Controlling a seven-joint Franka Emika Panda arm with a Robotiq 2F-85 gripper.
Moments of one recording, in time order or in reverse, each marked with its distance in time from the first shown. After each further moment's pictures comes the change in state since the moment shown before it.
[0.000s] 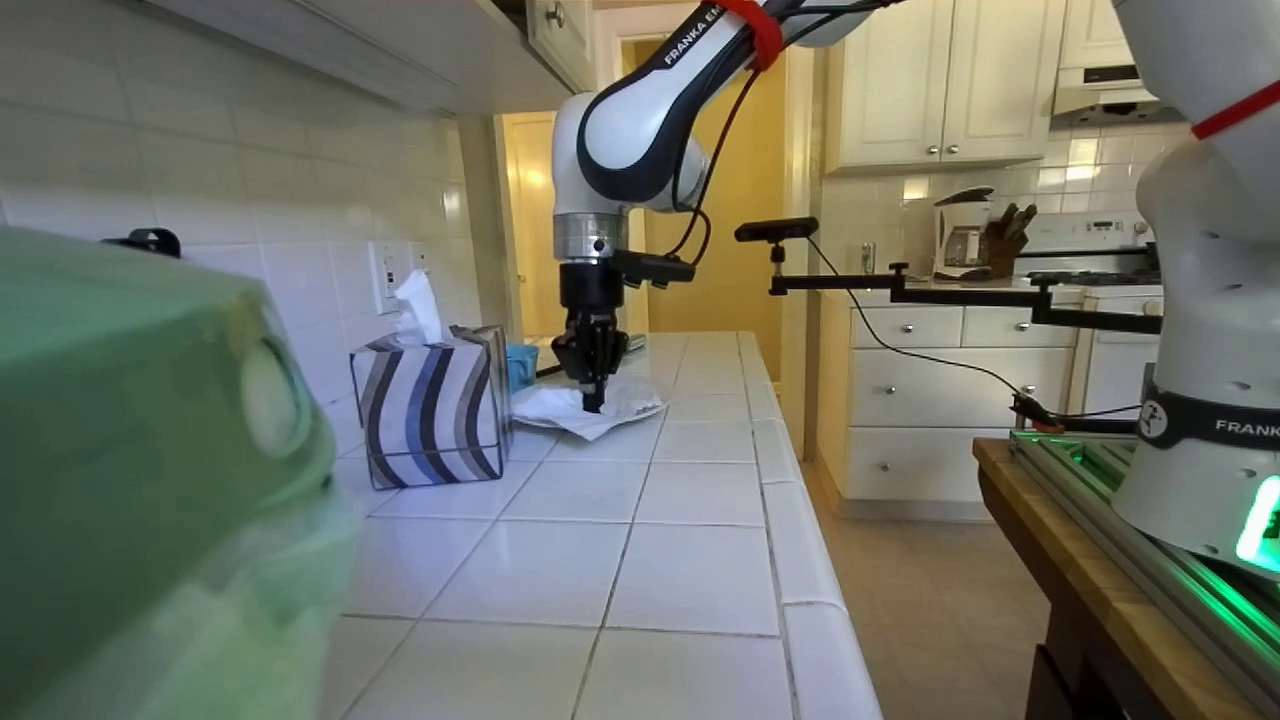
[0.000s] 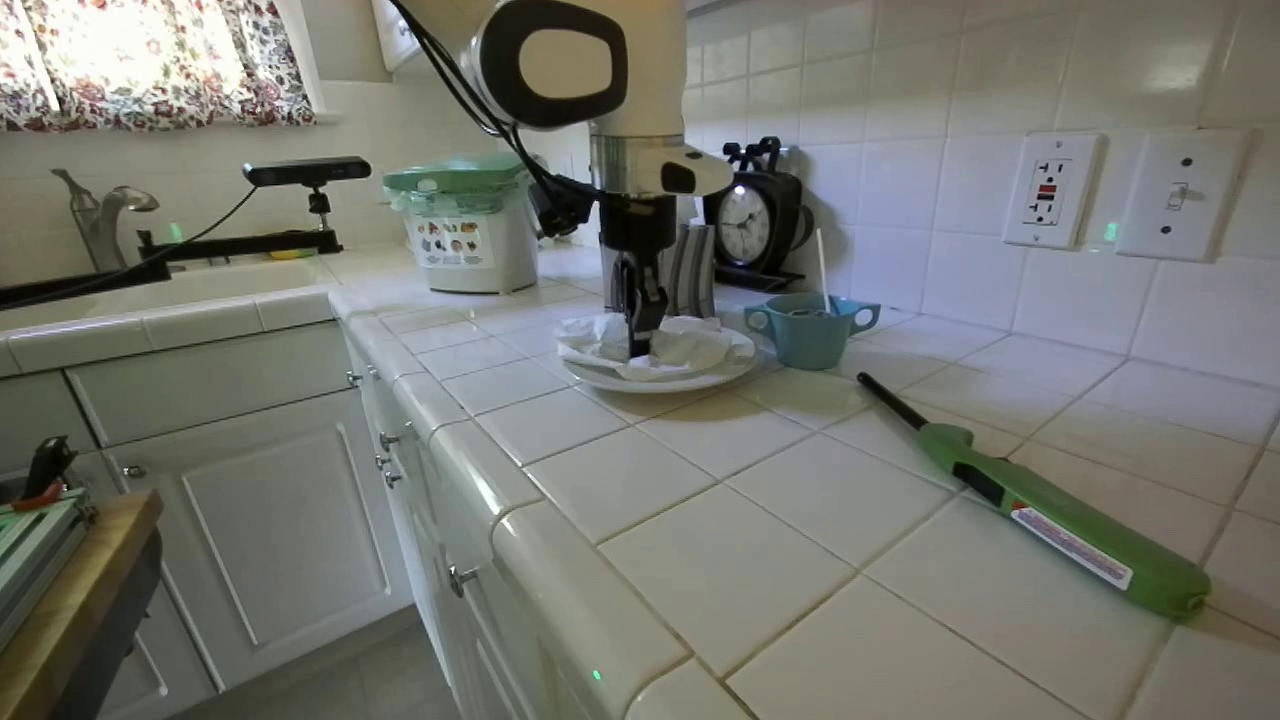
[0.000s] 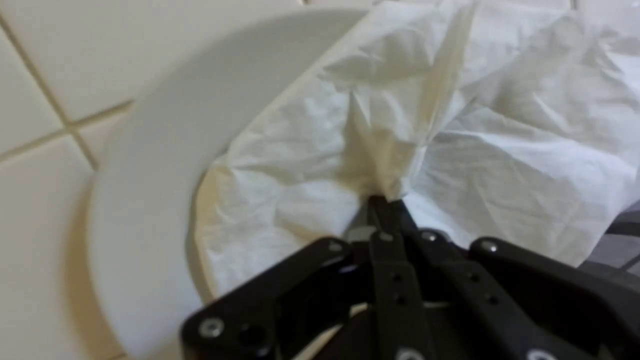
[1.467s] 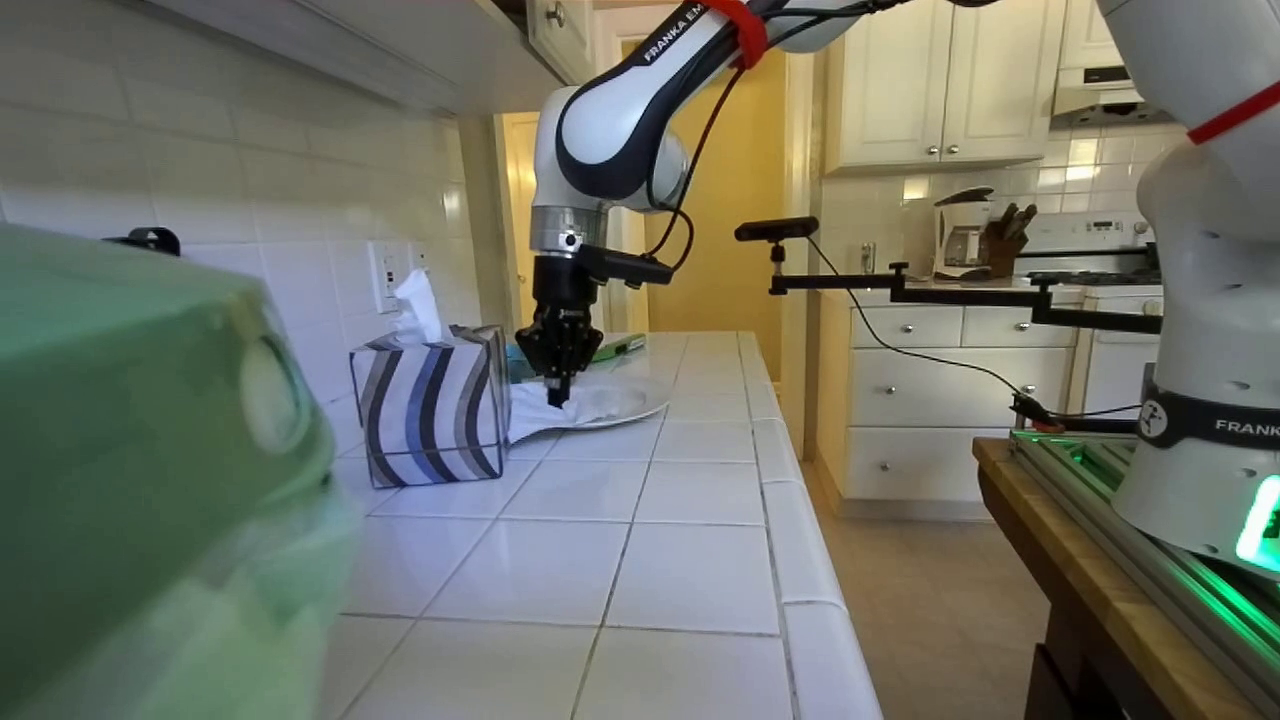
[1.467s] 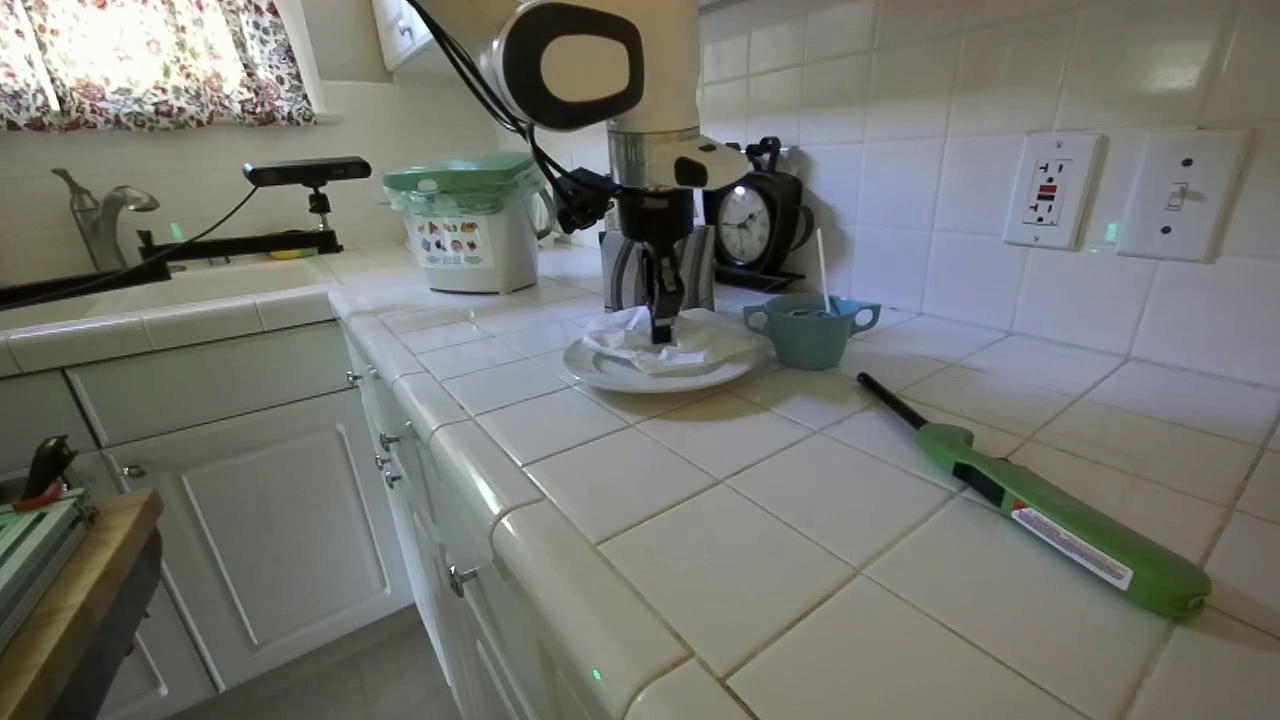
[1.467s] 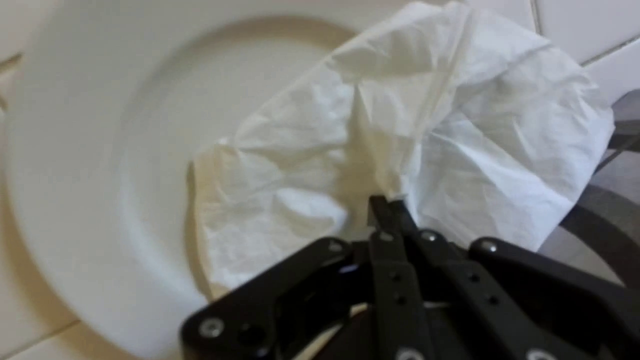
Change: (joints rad) arm -0.004 0.051 0.024 0.081 0.029 0.042 0.075
